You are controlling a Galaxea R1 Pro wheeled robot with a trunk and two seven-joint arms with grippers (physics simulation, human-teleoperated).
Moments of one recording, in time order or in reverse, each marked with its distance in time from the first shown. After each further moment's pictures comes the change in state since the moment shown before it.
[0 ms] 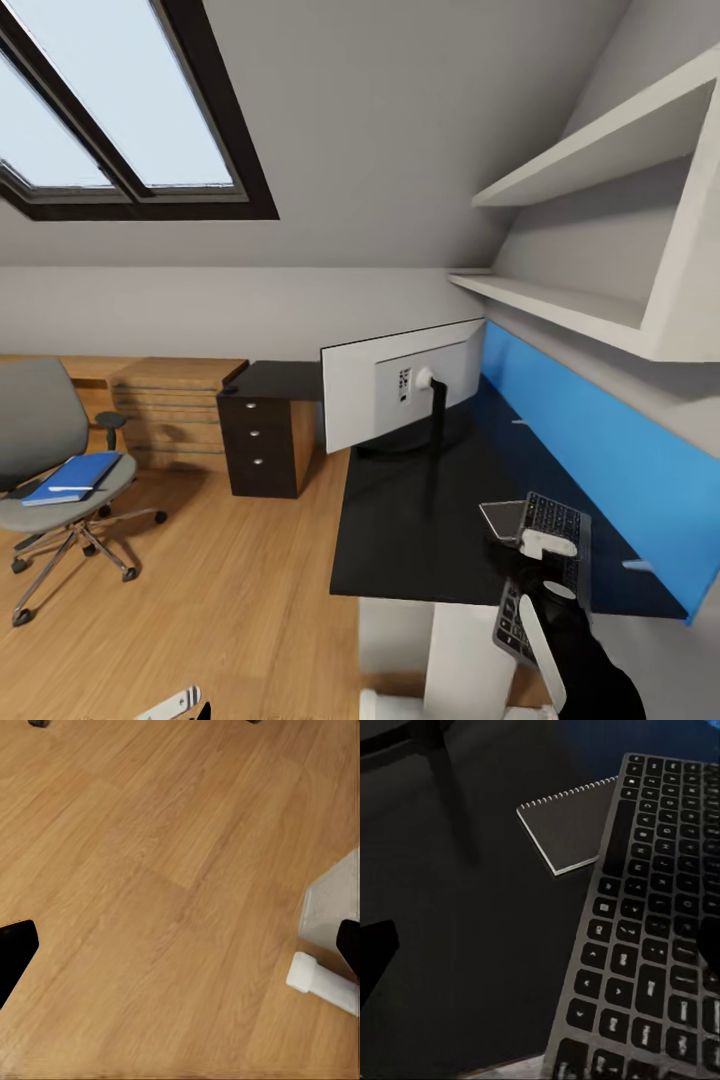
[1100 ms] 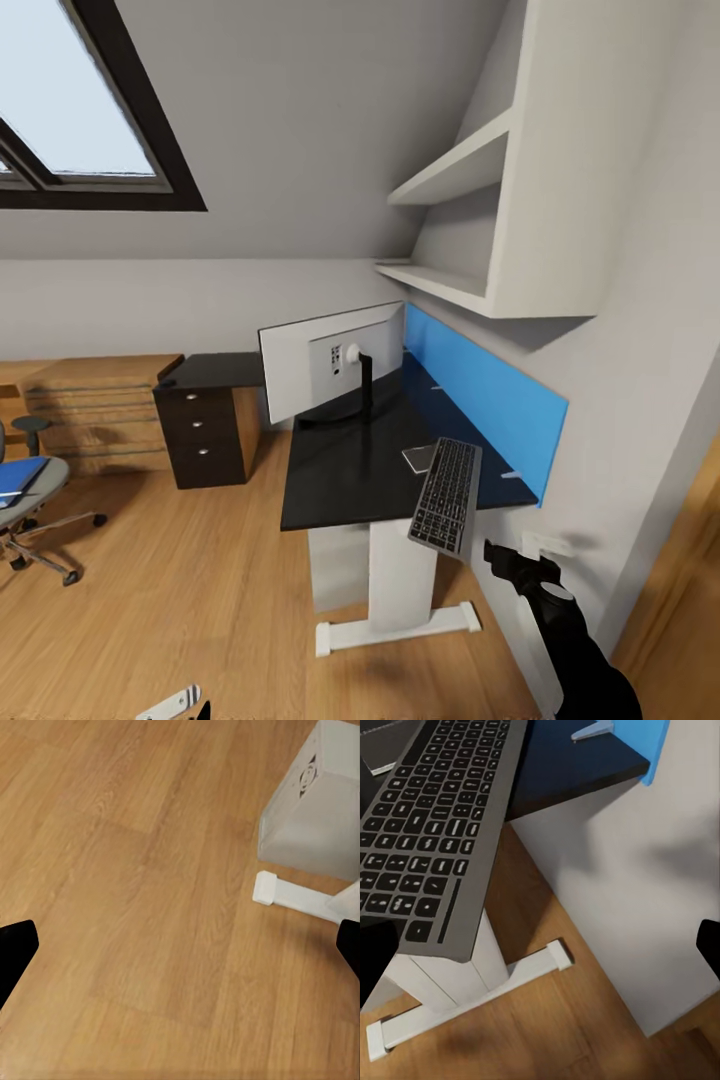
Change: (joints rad) left arm 0.000 0.001 0.000 -0.003 -0.002 0.000 0.000; right arm -0.001 0.007 0.002 0.008 0.004 -0.005 -0.003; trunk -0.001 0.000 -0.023
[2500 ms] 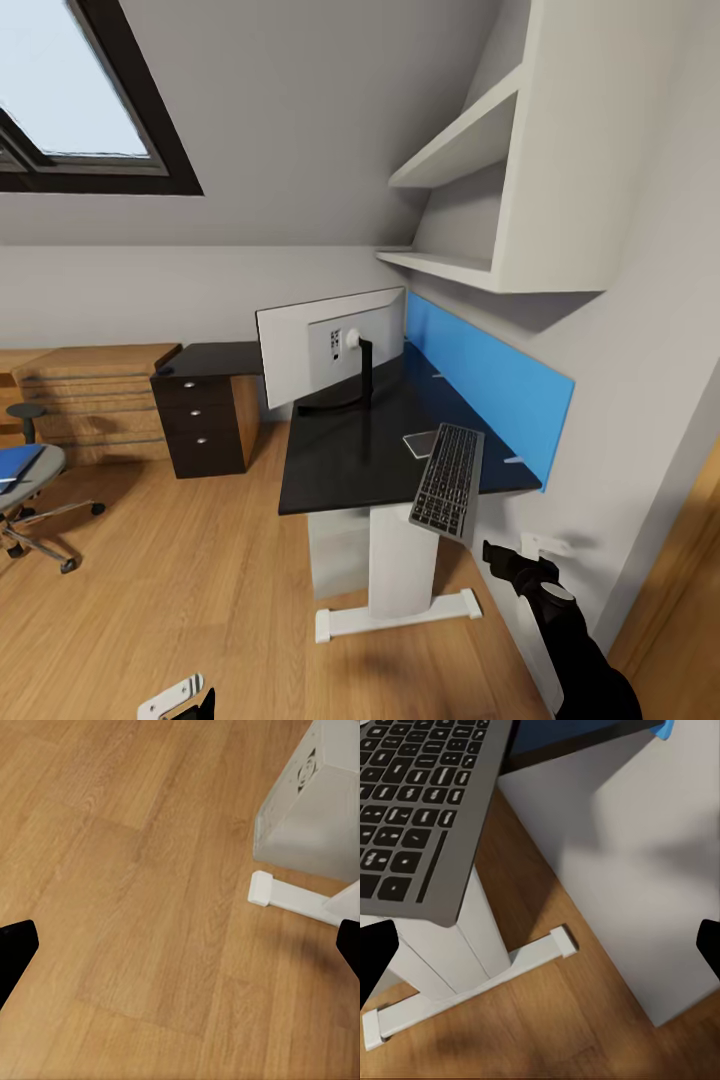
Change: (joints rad) left arm 0.001 0.002 0.000 -0.045 0.010 -0.001 0.002; right arm 0.000 0.001 -0.002 0.001 -0.009 0.002 0.010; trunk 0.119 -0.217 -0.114
